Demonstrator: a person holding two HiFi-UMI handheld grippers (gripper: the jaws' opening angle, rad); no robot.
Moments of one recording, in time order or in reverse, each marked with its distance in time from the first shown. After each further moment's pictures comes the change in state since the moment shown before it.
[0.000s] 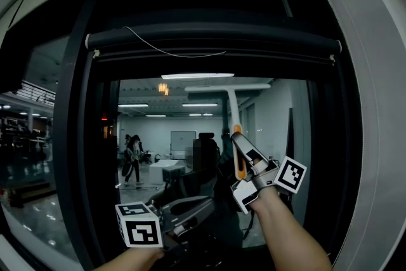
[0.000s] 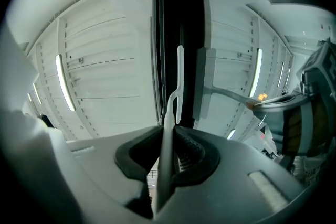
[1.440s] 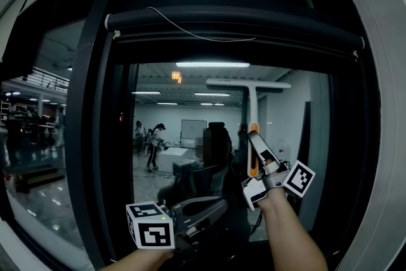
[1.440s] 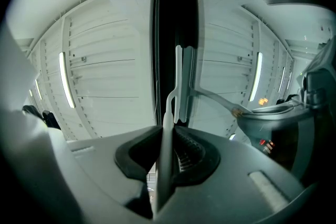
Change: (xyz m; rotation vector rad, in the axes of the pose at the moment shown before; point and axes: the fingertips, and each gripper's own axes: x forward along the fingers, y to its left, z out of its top) left arm -0.029 0.009 -0.019 -0.013 0.001 0.036; right arm -0.005 -0.027 -0.026 -0.031 -0.047 0.002
